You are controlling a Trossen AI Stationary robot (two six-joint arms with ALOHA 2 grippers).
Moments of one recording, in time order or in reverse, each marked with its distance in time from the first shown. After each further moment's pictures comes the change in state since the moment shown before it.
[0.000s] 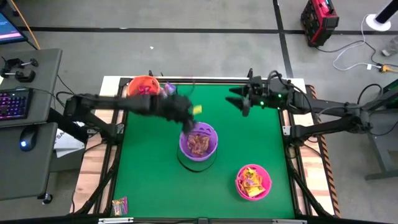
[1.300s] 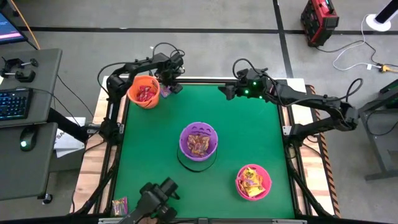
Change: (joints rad) left arm 0.777 0.698 0.359 -0.434 0.024 0.541; right arm -0.231 0.244 0.000 -0.011 -0.052 0.176
